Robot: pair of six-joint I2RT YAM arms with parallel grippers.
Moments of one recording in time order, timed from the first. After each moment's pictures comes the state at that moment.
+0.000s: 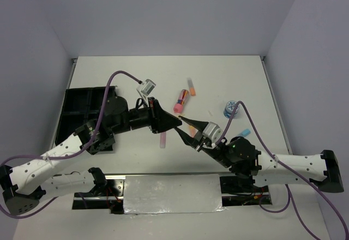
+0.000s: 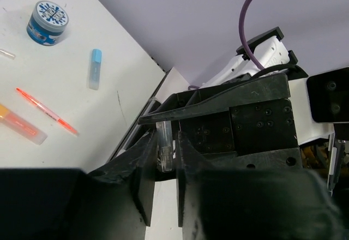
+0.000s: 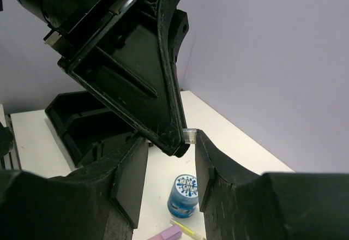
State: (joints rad) left arm -0.93 0.96 1.03 -0.13 0.28 -0.74; right arm 1.37 0.74 0.51 0.64 0.39 -0.39
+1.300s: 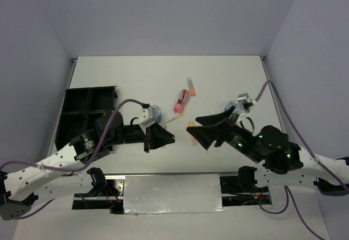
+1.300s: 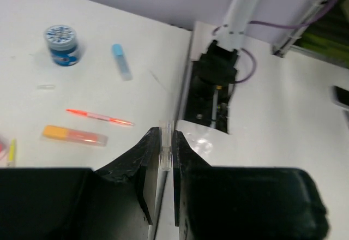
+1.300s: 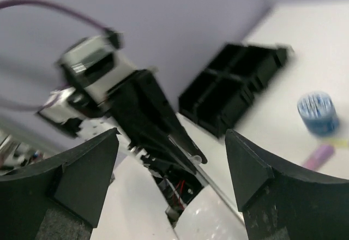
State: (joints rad) left arm -0.97 0.81 0.87 -0.15 0.45 -0.21; right arm 1.38 0.55 0.90 -0.15 0.42 0.53
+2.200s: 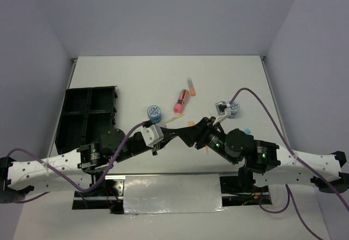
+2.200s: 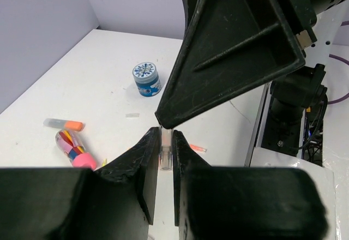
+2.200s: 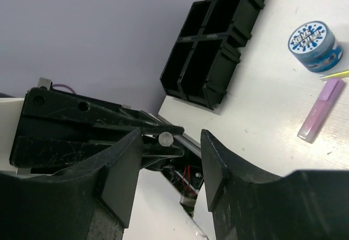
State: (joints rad) left arm -1.27 0.81 0.75 0.09 -0.15 0.13; right arm 1.38 0.71 0.80 -0.19 0.57 0.93
